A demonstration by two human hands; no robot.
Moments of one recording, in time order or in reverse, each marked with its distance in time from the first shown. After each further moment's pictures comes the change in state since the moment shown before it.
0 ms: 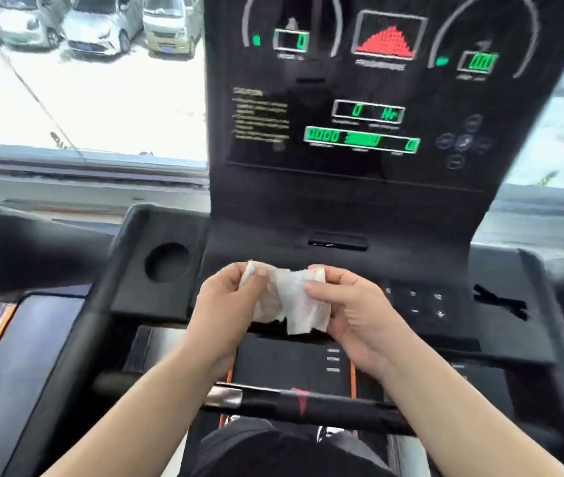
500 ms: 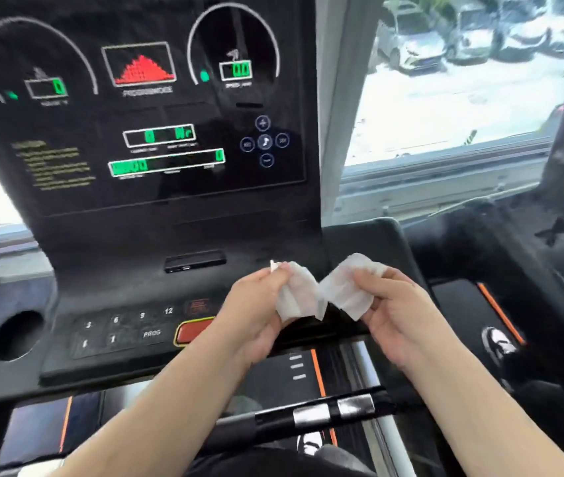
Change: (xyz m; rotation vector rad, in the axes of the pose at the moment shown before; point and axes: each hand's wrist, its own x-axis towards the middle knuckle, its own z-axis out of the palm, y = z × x) left_hand -0.019 -0.018 0.260 -0.147 -0.270 -0.357; right_hand -0.080 -0.056 -0.244 0.422 0.344 -0.189
